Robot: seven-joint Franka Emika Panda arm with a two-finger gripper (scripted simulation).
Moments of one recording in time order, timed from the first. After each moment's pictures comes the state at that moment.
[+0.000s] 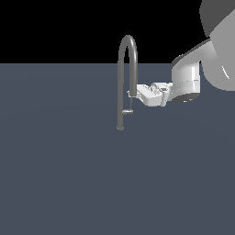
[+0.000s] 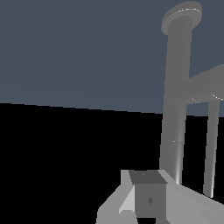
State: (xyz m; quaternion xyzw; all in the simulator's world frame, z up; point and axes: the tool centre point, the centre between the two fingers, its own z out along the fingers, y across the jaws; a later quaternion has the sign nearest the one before) arm 0.116 -0.054 0.159 -0.56 0.43 0.53 0.47
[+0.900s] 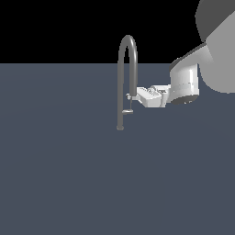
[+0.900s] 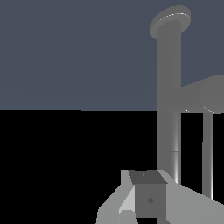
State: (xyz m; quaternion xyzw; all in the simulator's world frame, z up) arm 0.111 -0.050 0.149 -0.55 0.44 0.55 0.44
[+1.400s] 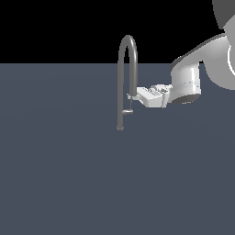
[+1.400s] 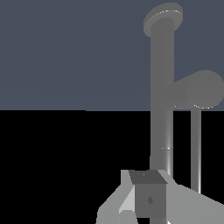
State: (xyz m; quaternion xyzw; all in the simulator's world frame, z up) arm 0.104 -0.051 0.151 -0.55 0.44 0.55 0.44
